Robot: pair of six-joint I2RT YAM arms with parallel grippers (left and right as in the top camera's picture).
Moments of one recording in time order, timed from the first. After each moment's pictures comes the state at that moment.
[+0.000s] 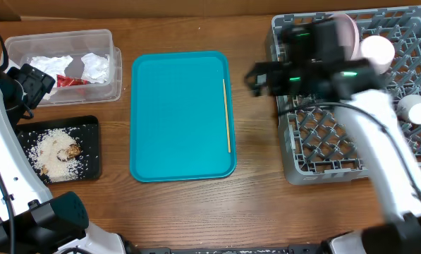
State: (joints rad) left arm 0.44 1.78 2.14 -1.68 -0.06 -0.65; right arm 0.34 1.65 1.62 -0.94 -0.29 0.25
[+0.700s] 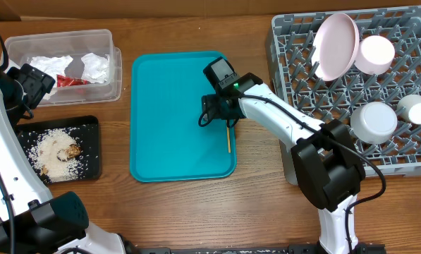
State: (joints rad) left arm 0.44 1.78 2.14 -1.68 -0.06 -0.65; right arm 0.59 2.12 1.62 -0.74 -0.03 0.49
